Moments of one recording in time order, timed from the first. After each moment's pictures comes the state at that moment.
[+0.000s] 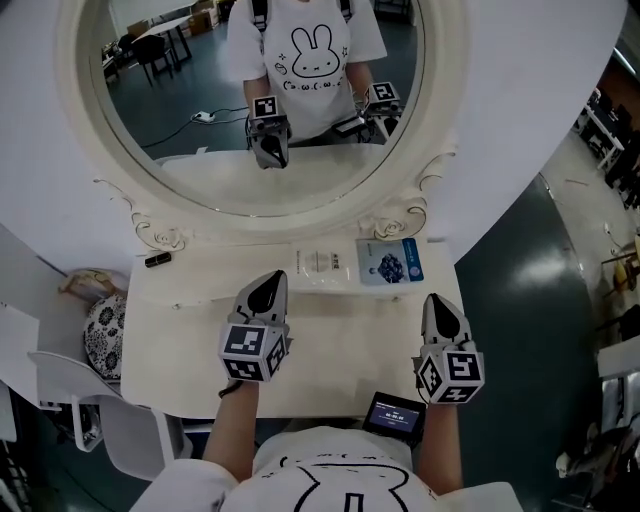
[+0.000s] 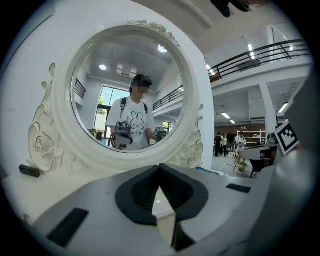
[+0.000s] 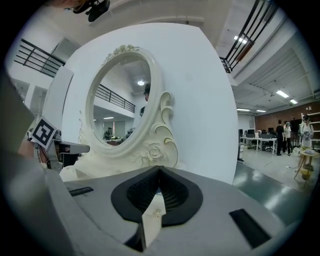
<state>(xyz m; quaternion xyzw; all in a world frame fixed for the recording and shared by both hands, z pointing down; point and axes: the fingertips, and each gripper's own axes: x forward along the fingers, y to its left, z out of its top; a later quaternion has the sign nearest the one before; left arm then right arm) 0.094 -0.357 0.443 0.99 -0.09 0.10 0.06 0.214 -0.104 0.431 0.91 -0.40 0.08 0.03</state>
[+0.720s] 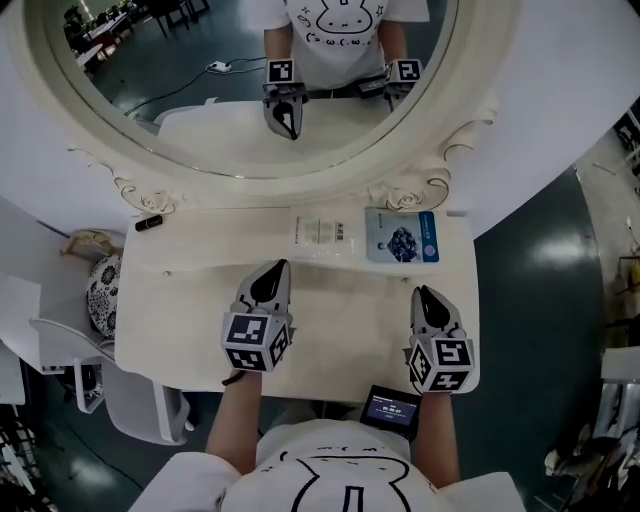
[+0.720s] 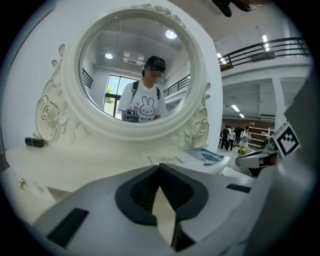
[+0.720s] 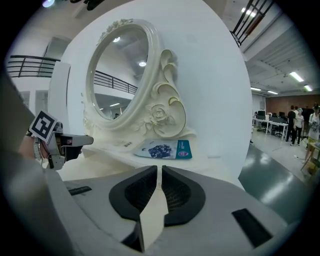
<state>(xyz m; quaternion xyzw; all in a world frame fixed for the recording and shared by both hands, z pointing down) 0.091 -0.345 0.514 0.97 -0.13 0.17 0.10 0.217 -0.122 0.528 0.87 -0.44 0.20 0.05</state>
